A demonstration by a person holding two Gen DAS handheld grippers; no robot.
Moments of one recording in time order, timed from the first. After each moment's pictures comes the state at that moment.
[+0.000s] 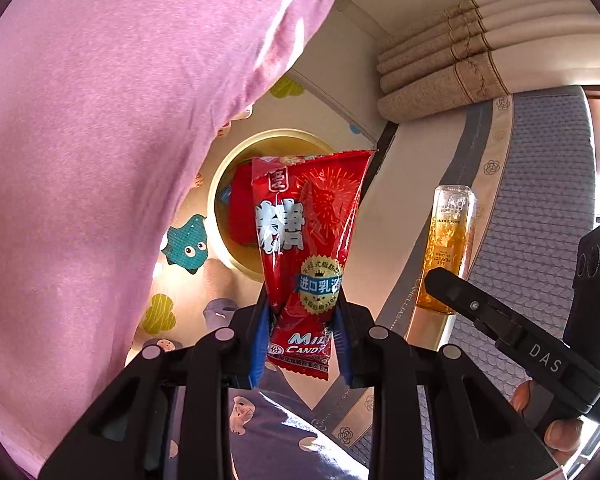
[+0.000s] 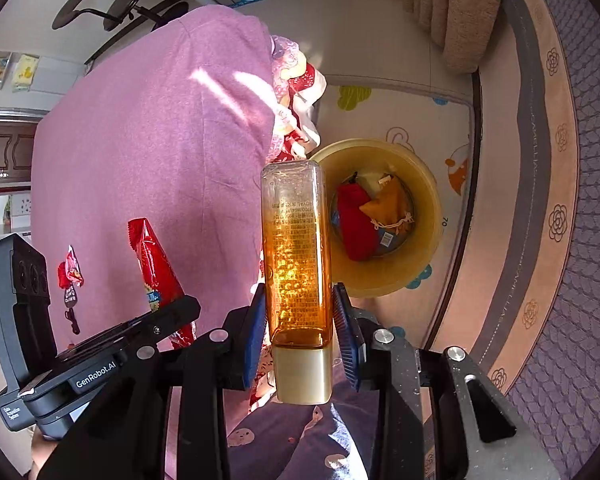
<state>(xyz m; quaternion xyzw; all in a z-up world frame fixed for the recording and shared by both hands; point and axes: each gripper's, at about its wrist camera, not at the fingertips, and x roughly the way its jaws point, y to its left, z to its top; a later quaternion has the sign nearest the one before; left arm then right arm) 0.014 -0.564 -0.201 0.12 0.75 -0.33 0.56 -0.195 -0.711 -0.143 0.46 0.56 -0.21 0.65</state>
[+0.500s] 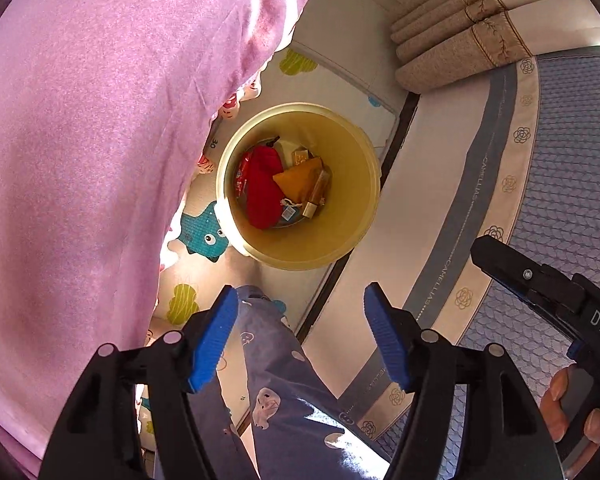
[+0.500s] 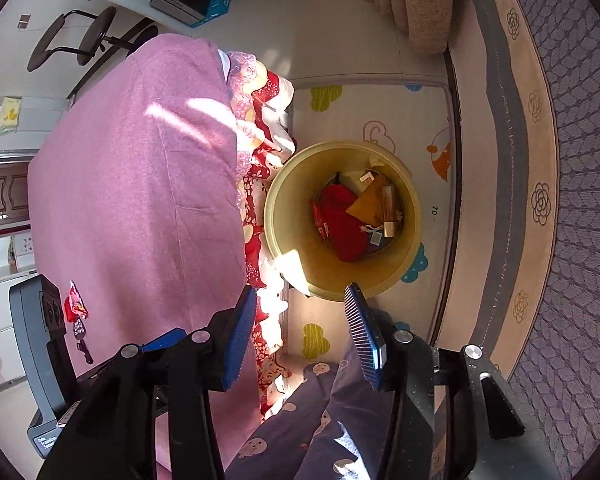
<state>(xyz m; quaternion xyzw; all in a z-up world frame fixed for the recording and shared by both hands) -0.011 -0.580 -0.219 0.19 0.75 -0.31 0.55 -0.213 -0.730 -0.154 0.50 0.55 -0.23 0.63</state>
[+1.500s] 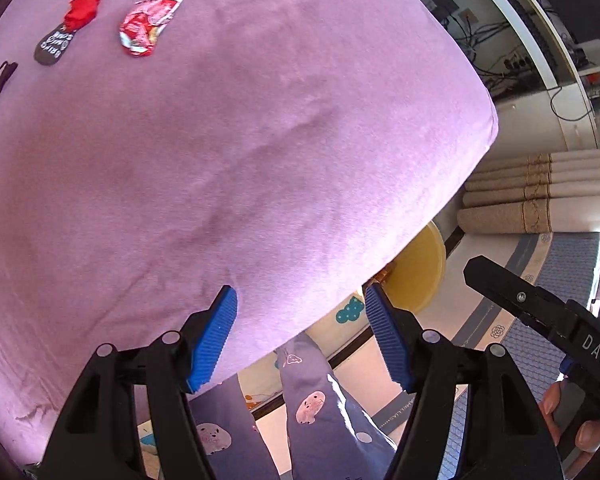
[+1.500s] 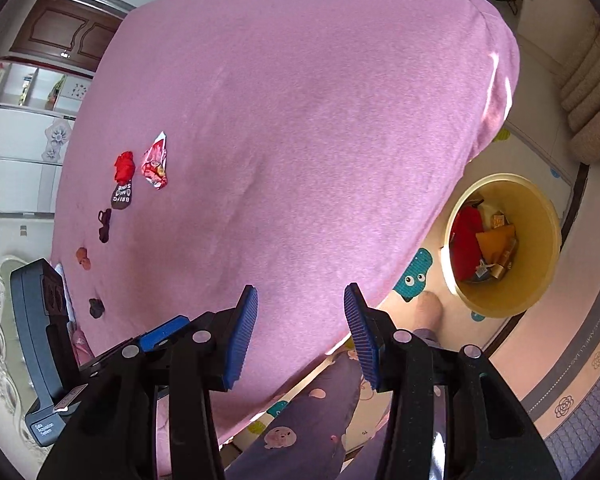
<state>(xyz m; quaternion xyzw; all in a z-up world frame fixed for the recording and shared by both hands) 0.105 -0.274 -0.138 -0.02 0.71 -0.17 0.68 -0.007 -0.470 -0.084 0.33 0.61 -0.03 0.72</state>
